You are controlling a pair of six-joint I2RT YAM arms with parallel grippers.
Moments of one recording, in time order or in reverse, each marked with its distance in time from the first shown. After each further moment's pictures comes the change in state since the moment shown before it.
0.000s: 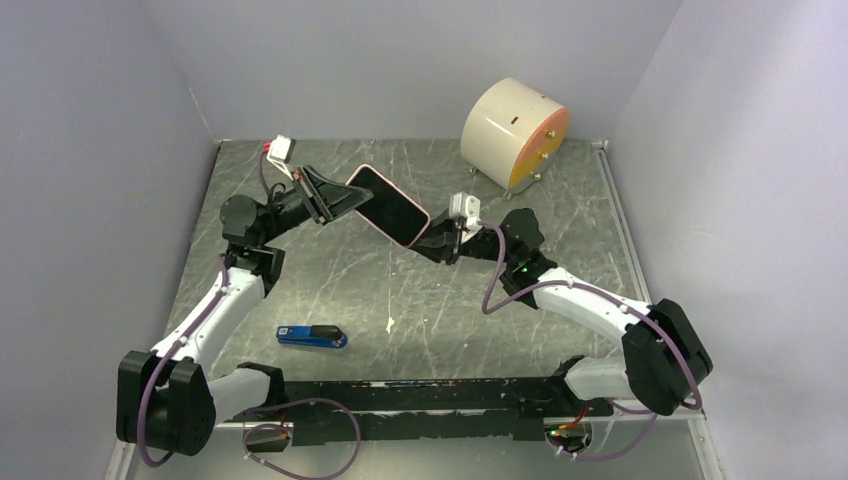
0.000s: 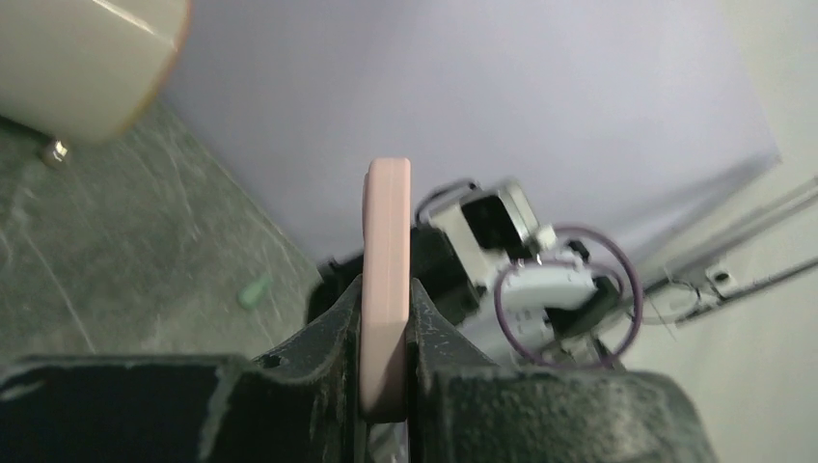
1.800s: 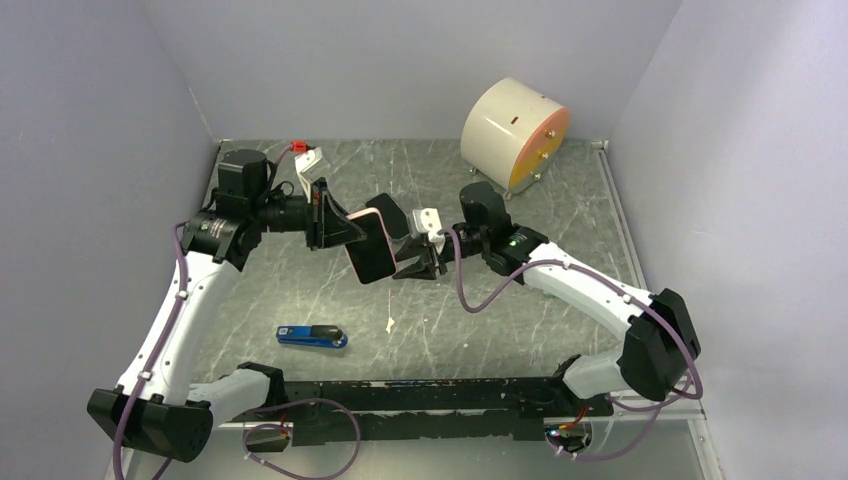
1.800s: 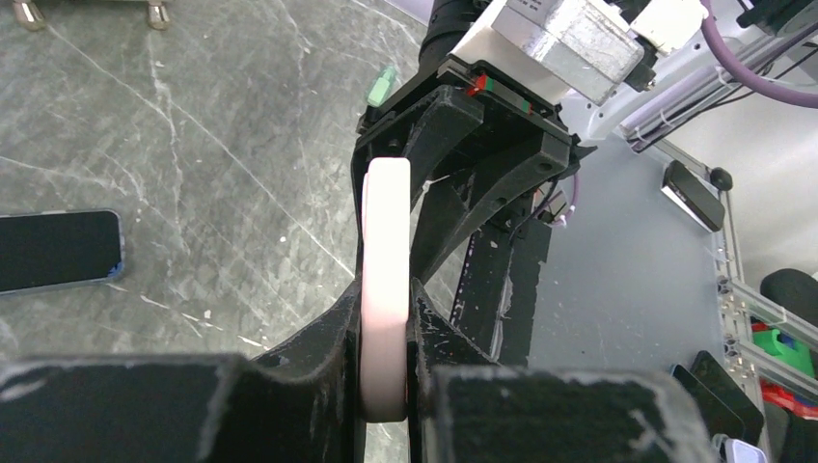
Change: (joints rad) left arm -0.024 -0.029 0.530 -1.493 0.217 1.299; right arm 0.082 0.076 0.319 -0.822 -0.185 -0.497
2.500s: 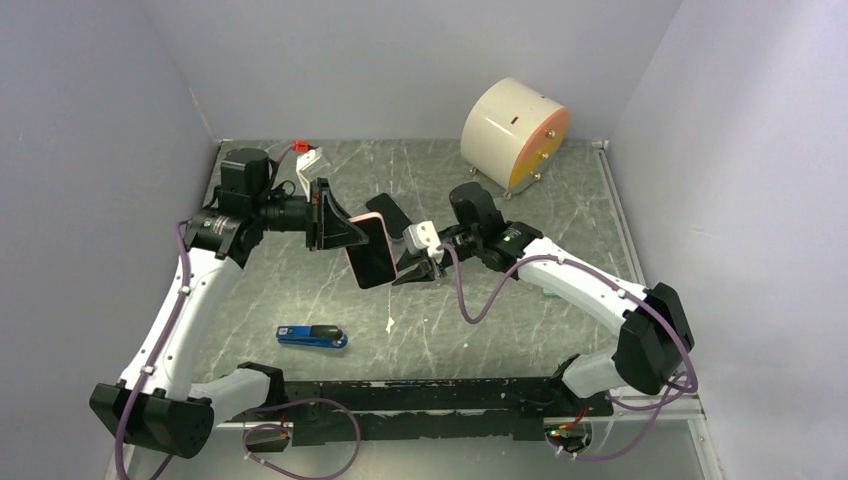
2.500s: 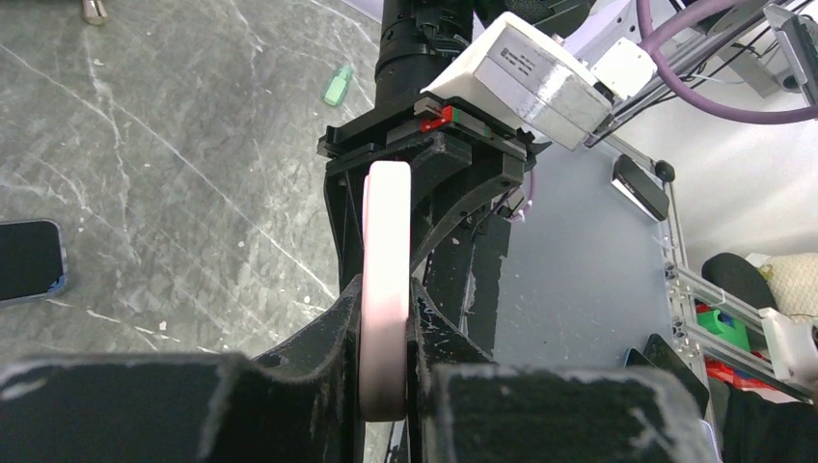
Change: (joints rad) left arm 0.002 0.014 -0.002 0.002 0.094 -0.039; right arm 0.017 0.045 0.061 -0.173 -0.063 -0.230
